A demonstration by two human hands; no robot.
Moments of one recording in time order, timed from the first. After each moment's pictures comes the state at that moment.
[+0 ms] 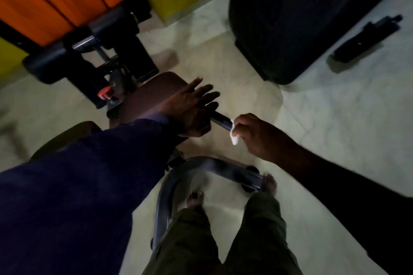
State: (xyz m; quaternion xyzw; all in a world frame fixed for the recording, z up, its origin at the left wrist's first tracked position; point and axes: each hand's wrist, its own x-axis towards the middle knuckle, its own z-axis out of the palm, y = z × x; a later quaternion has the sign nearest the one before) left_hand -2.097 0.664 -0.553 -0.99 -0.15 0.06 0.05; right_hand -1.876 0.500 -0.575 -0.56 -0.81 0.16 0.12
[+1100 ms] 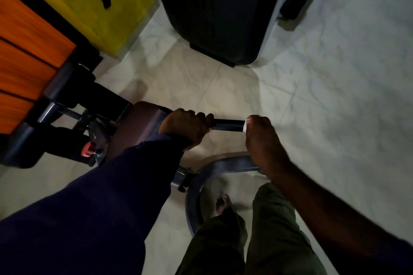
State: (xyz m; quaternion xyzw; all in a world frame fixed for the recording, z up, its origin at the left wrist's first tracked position) left_hand -2.053 0.648 -0.575 -0.98 -0.03 0.15 0.13; right_hand -1.927 0.451 -0.585 -0.85 -0.10 0.30 0.41
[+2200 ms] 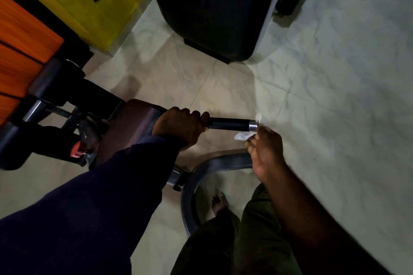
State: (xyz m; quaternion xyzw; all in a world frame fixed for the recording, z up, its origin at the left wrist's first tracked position) left_hand -2.054 0.649 -0.581 -0.98 -0.03 0.14 0.14; right_hand -1.946 0.457 -0.585 -0.60 0.26 0.36 0.67
